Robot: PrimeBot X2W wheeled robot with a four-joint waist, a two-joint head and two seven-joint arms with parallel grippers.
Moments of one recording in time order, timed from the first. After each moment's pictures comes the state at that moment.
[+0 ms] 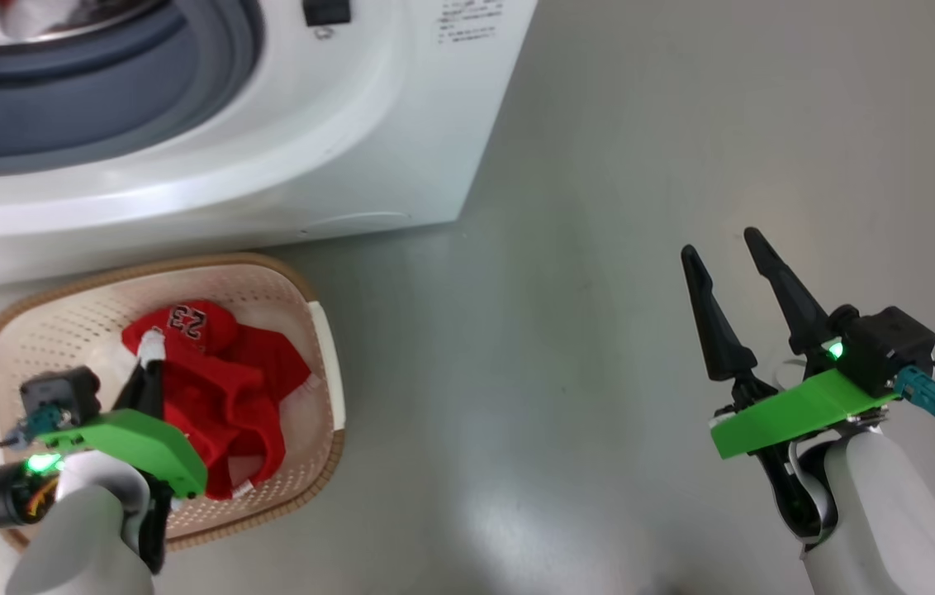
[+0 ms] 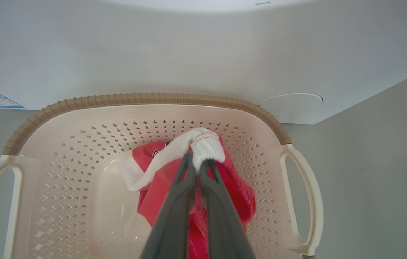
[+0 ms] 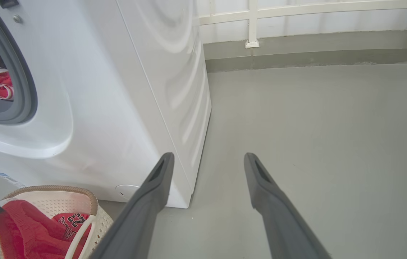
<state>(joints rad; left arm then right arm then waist) -0.63 0.14 -0.14 1.04 -0.36 -0.13 -0.26 -0.36 -0.13 0.11 0.21 0.28 0.13 -0.25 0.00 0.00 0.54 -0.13</state>
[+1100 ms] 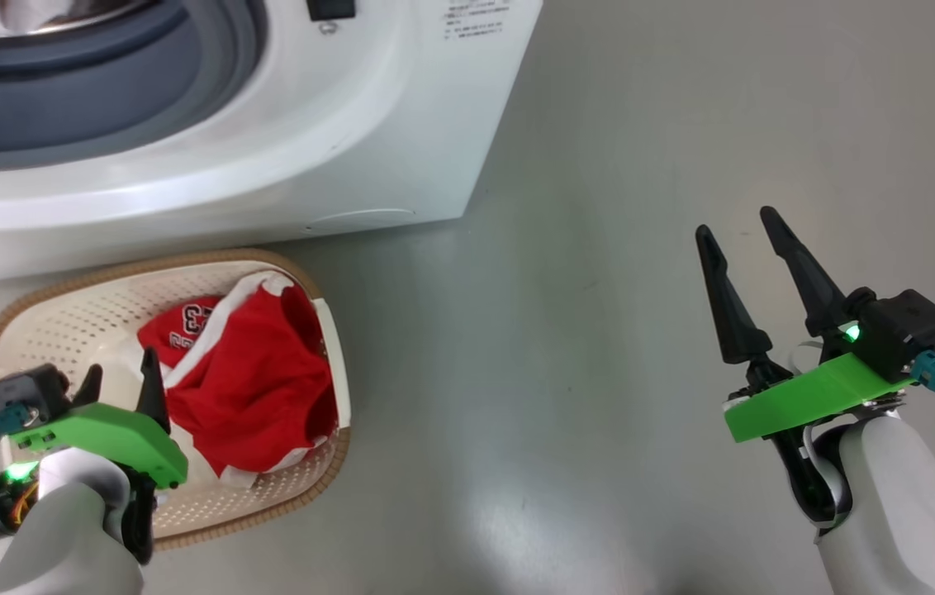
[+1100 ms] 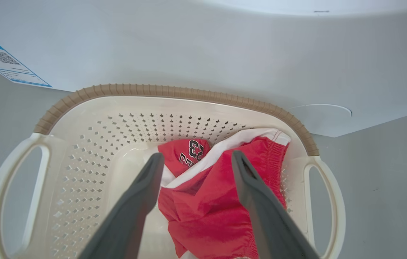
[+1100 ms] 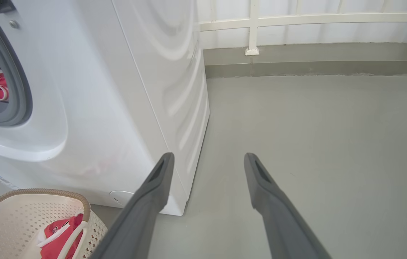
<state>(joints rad) -0.71 0.14 -0.06 1.16 -0.38 -0.13 -0.26 -0.39 -0.15 0.10 0.21 0.27 0.13 -0.25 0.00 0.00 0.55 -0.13</state>
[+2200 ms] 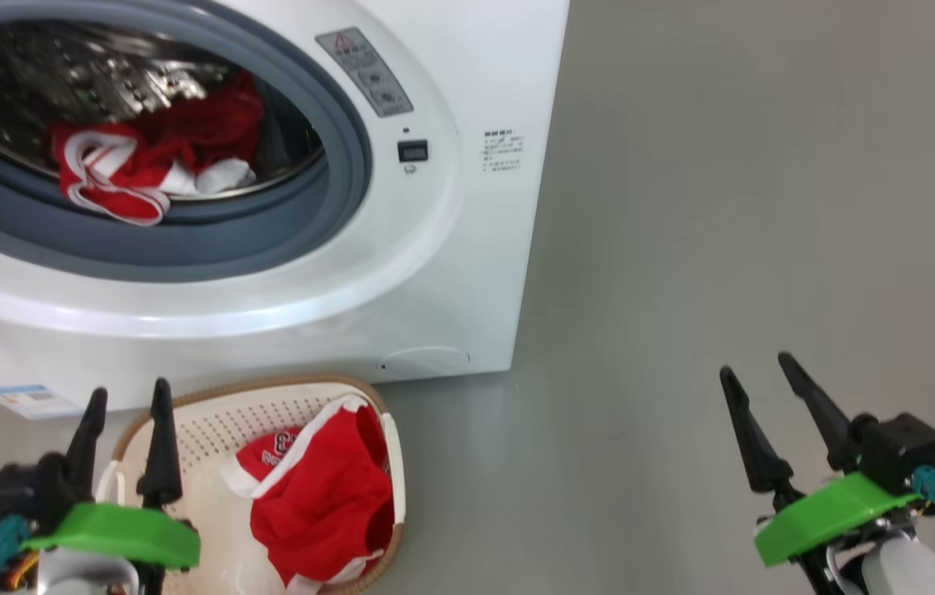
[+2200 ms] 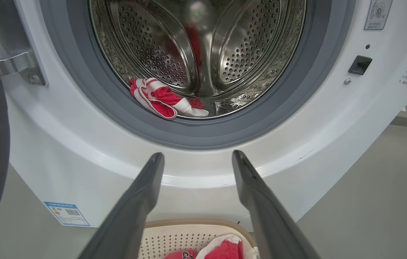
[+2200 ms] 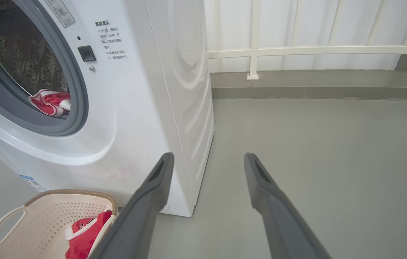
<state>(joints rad) -0.24 0.11 0.01 0.42 -0.30 -0.13 -0.26 -0.16 -0.20 0.08 0.25 0.28 0.13 -0.25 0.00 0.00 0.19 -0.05</state>
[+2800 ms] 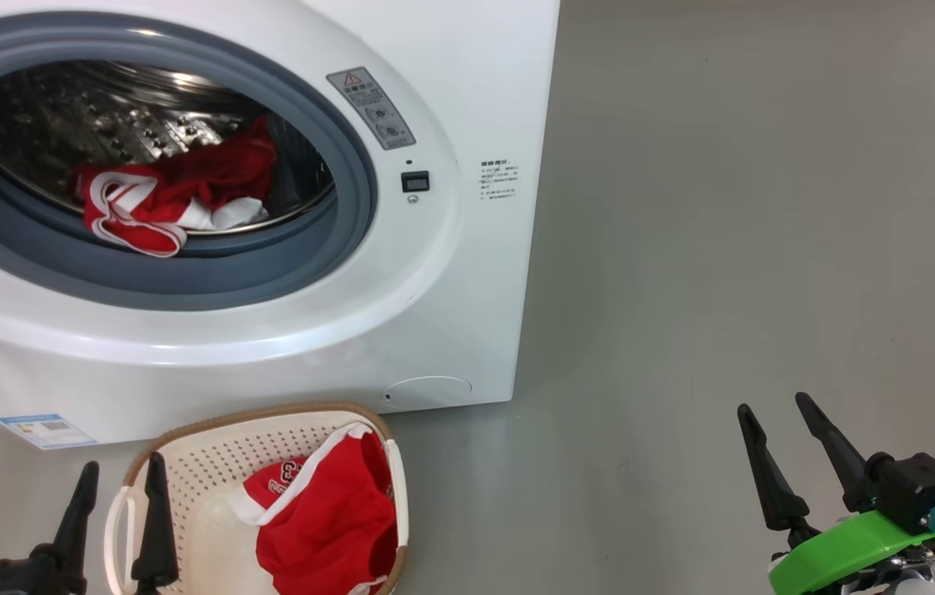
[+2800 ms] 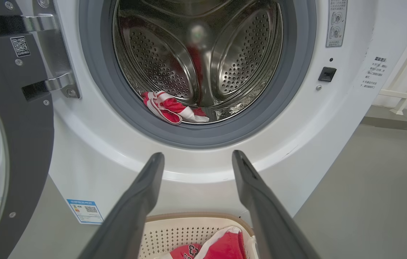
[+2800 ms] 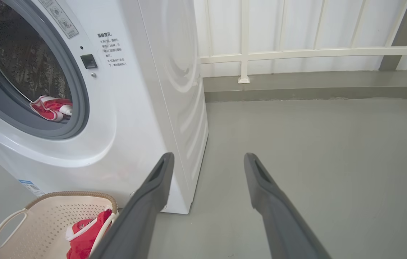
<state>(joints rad) 0.00 0.08 0.06 0.19 -0.26 -0.13 -0.26 -0.08 -0.19 0.04 0.22 0.29 0.13 -0.25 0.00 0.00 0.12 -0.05</state>
